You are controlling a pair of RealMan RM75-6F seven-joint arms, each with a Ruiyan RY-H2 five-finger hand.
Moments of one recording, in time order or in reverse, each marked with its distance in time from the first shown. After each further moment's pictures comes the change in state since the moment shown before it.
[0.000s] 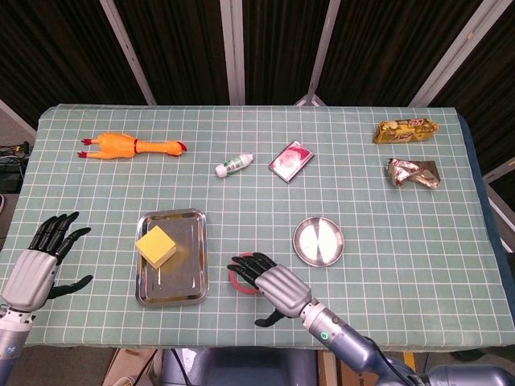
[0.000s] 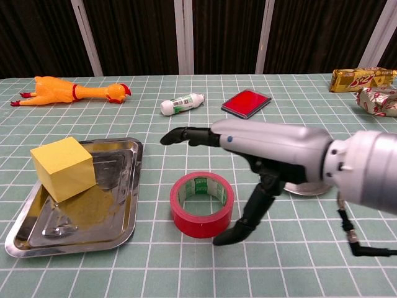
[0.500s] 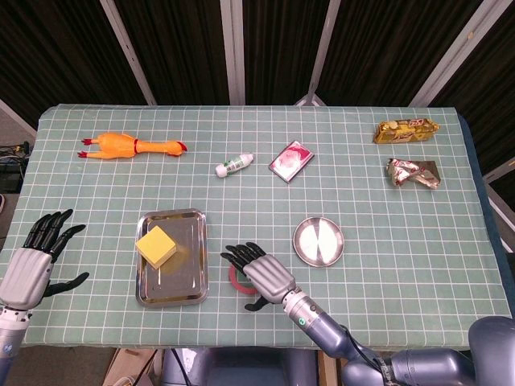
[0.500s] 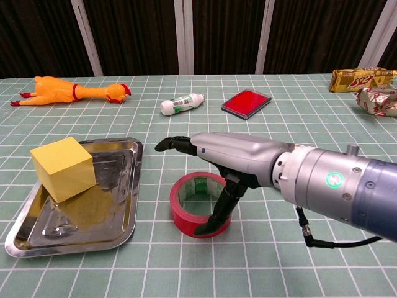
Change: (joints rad) left arm 0.016 0.000 -0.029 0.004 -0.008 -0.013 -0.002; right arm 0.091 -0.161 0.011 0.191 0.125 0.049 -0.076
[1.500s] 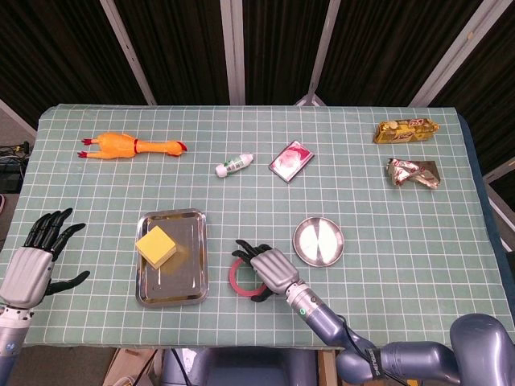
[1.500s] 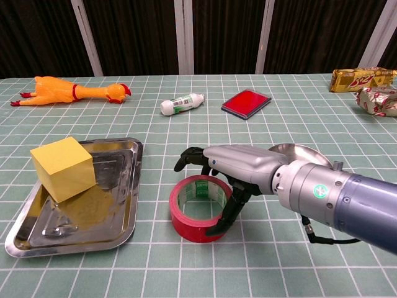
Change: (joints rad) left arm 0.014 -0.010 -0.032 -0.005 0.000 -0.024 0.009; right arm 0.022 -0.072 -0.049 0.195 -0.040 0.012 0.106
